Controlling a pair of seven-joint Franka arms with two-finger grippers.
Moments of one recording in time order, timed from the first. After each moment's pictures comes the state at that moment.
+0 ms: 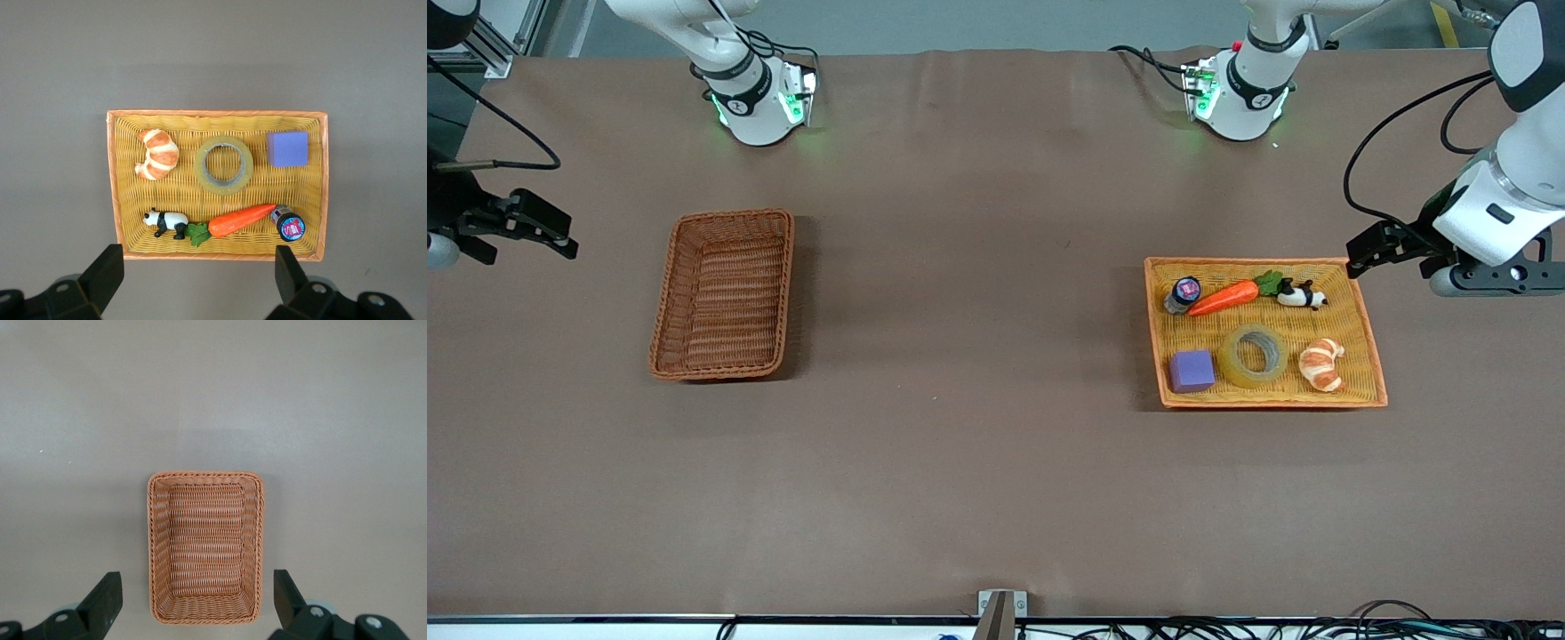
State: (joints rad) left arm -0.07 -0.01 -0.01 -1.75 -0.01 1.76 -0.07; right arm 0.09 0.01 -0.09 -1.55 0.01 1.60 -0.06
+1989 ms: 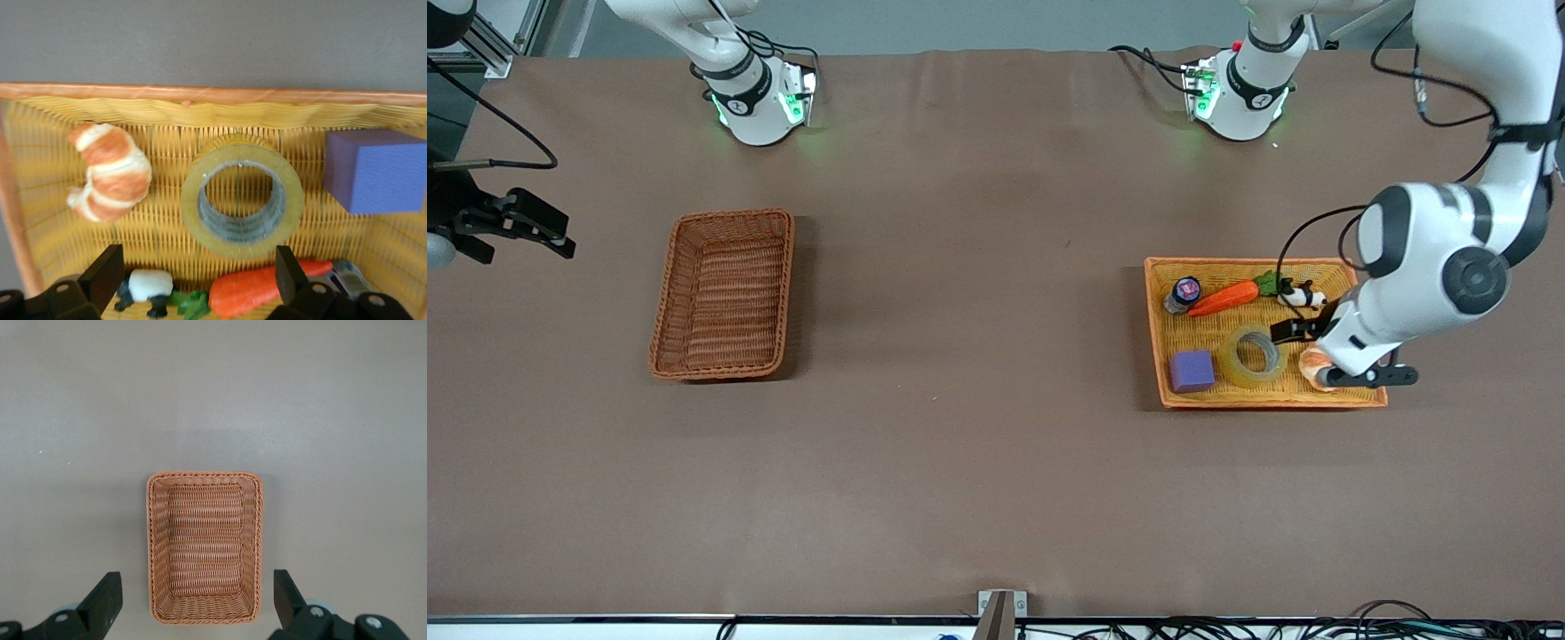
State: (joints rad) left arm -0.05 0.34 -0.02 -1.95 -0.01 2.15 -0.07; right arm 0.09 0.01 -0.10 -1.55 0.01 1.59 -0.06
